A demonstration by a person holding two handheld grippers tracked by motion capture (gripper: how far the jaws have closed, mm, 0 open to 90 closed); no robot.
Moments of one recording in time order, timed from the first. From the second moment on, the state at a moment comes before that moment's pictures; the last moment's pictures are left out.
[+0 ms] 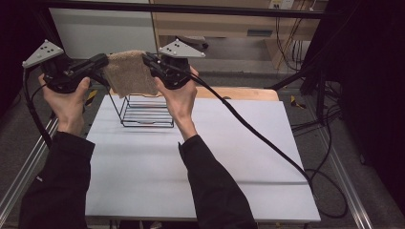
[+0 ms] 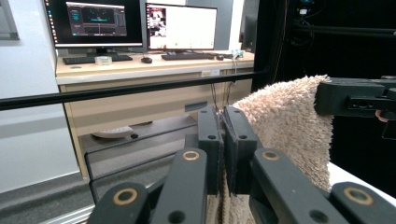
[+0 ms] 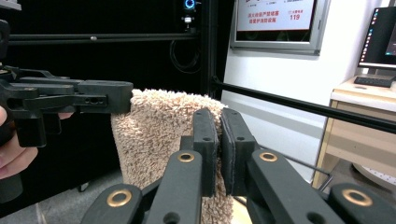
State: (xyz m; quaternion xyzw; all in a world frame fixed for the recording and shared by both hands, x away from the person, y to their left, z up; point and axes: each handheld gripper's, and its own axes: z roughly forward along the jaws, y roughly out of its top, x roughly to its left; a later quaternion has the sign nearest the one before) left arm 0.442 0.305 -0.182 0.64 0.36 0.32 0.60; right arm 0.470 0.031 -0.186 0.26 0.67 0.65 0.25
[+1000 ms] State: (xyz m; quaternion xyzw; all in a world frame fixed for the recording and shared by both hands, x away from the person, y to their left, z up) left arm 0.490 0.310 -0.152 0.64 0.37 0.32 0.60; right arm 0.511 0.044 -0.159 0.26 0.66 0.65 0.28
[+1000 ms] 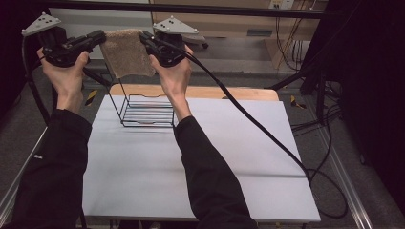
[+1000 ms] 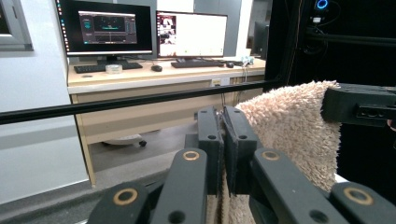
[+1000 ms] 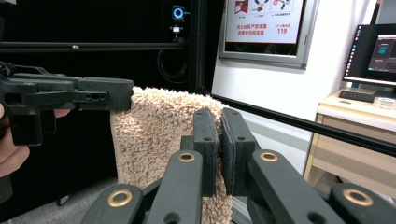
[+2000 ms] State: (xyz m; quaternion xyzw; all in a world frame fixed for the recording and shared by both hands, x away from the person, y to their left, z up) left arm 0.535 0.310 -0.172 0.65 0.38 0.32 0.58; right arm 0.552 0.049 -0.179 0.27 0.68 0.62 0.29
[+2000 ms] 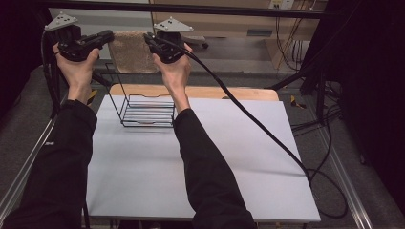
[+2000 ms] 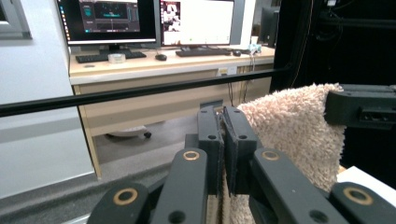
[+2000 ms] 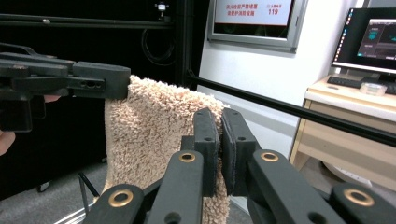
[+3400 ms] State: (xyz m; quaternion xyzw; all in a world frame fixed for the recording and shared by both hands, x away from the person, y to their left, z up) left arm 0.493 0.318 -0.218 0.68 0.35 0.30 0.57; right arm 0.524 0.049 -0.218 0.27 0.72 0.59 0.26
